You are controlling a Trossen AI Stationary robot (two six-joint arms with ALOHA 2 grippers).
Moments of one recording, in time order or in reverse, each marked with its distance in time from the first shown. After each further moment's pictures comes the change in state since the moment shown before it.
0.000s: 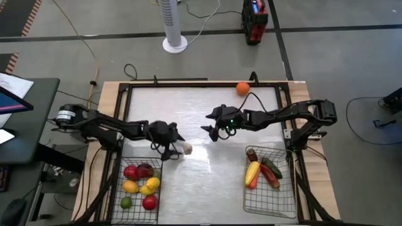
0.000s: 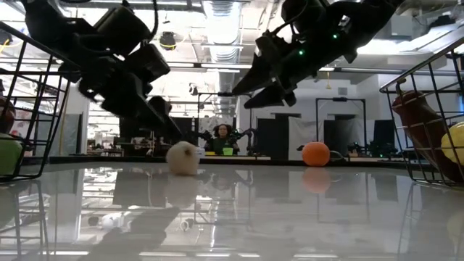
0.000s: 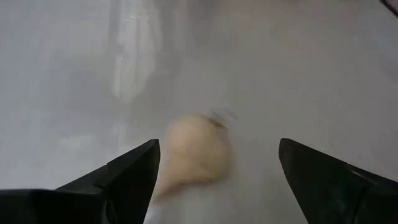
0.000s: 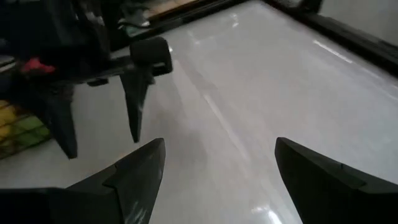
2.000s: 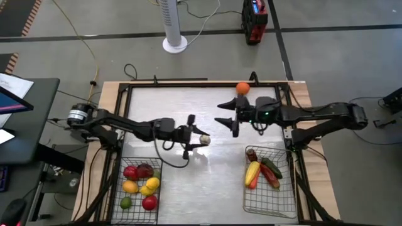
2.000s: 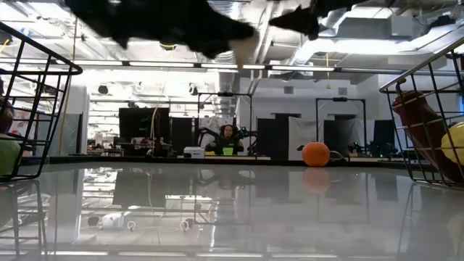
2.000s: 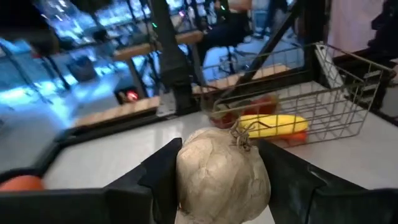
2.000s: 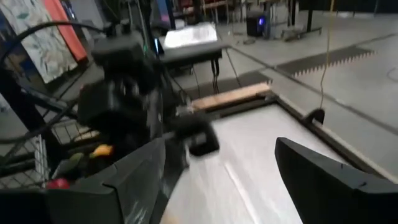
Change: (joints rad) left arm -0.088 0.157 0.319 0.321 -0.134 0.221; right arm 0.059 -0.438 0.000 -0.114 -0.009 -0.101
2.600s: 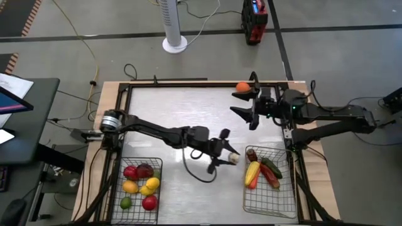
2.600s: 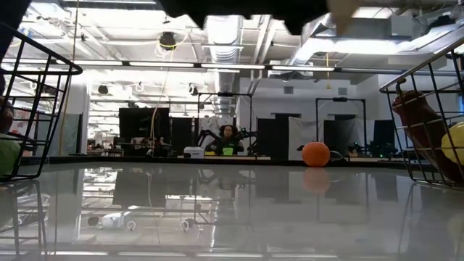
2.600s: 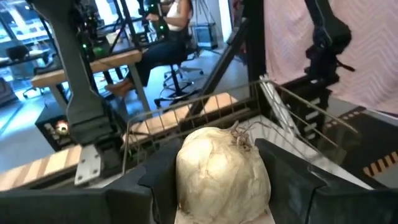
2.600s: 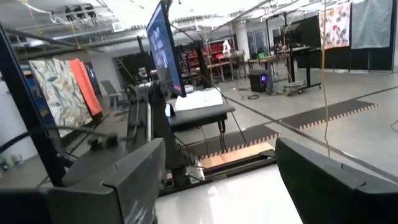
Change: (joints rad) left arm -0.077 0.411 0.588 -0.184 0.191 -0.007; right arm -0.010 -0.218 0.000 0.037 0.007 -0.016
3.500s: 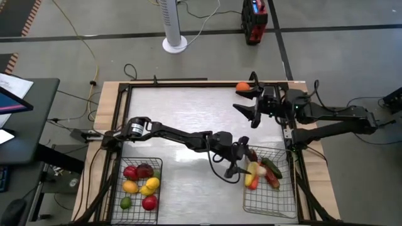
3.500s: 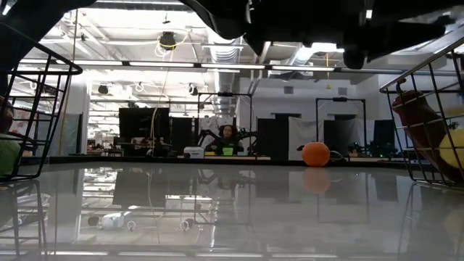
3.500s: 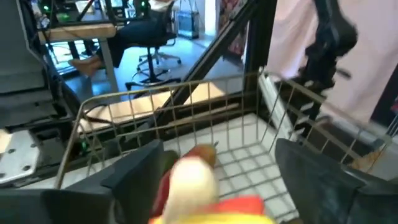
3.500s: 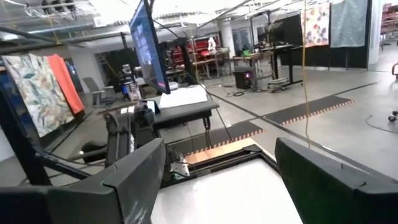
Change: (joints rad) left arm 0.004 0.355 0.424 -0.112 0.099 -0.144; right arm -0.005 -0.045 -0.002 -0.066 0.056 -0.010
